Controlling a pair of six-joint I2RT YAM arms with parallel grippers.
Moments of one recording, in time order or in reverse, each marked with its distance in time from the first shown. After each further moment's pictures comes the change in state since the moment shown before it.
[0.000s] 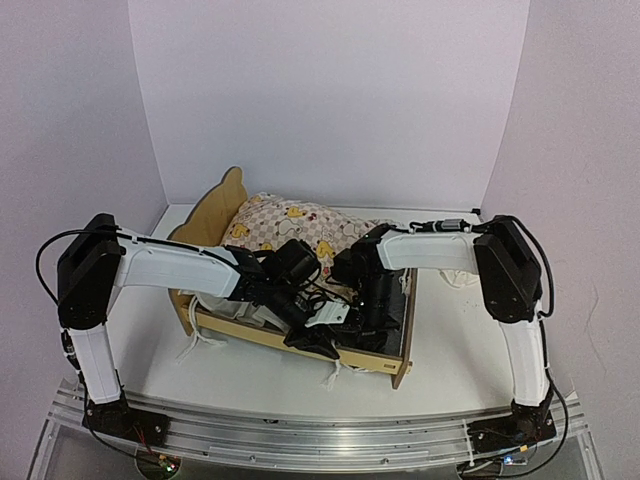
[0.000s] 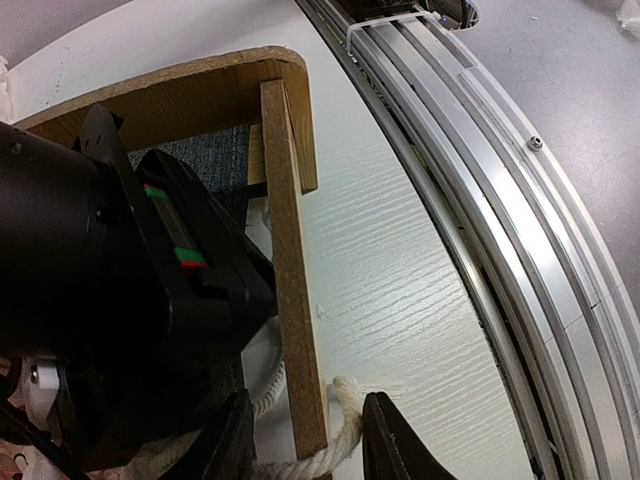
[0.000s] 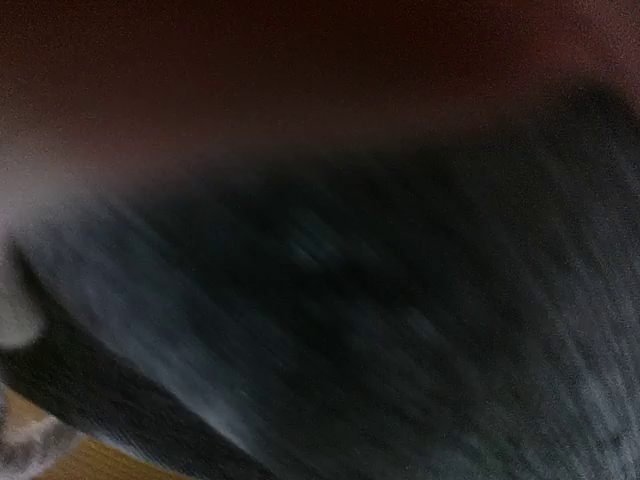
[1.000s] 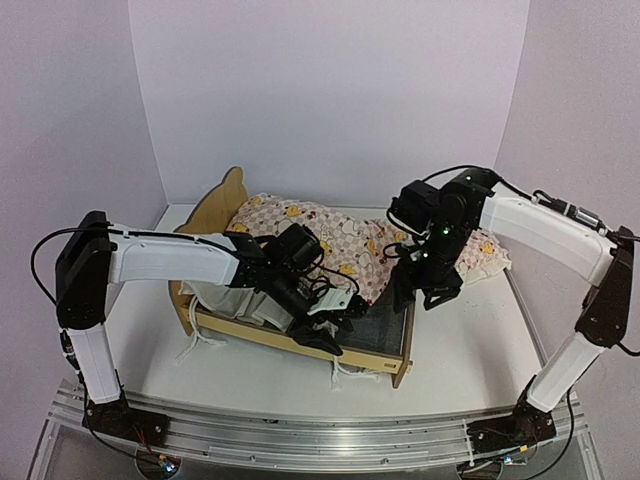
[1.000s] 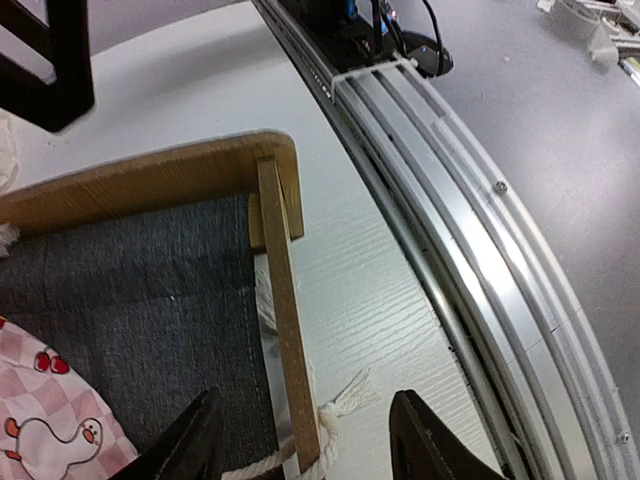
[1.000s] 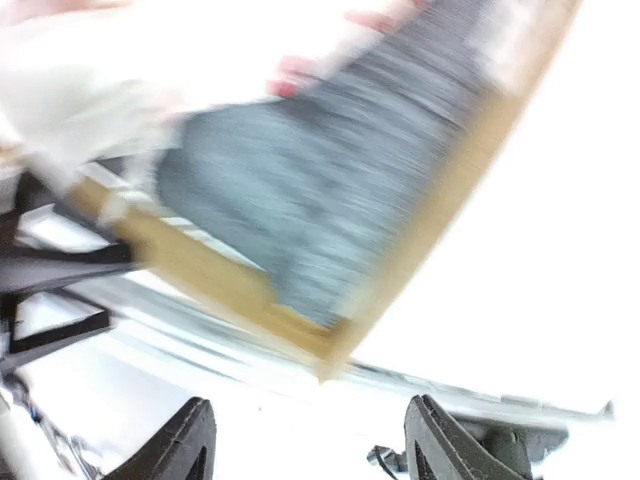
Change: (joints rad) left arm 0.006 -0.010 0.087 -0.096 0.070 -0.002; right arm -0.057 -0.520 -0.056 -0.085 0.308 0.146
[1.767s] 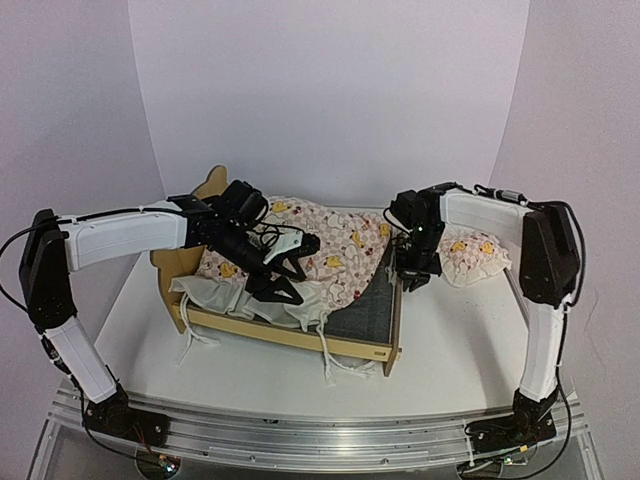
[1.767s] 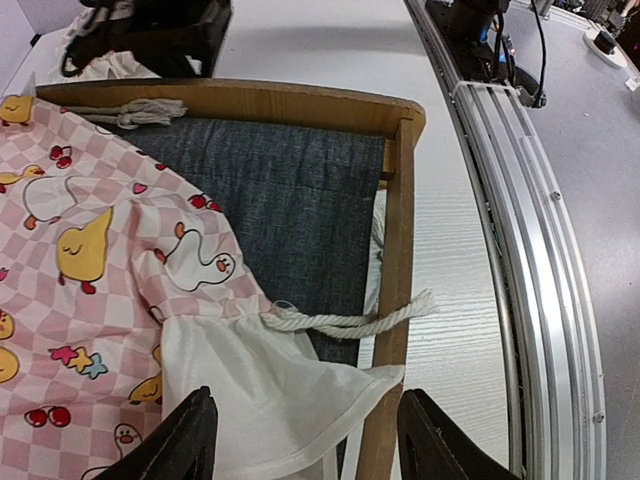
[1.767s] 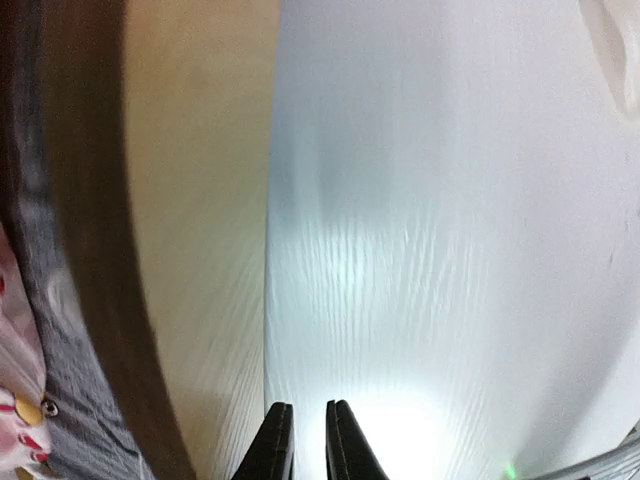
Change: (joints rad) left arm 0.248 -0.183 -0.005 -0.159 -0.043 -0.113; right arm -0.271 0.352 0.046 0.241 0.085 0.044
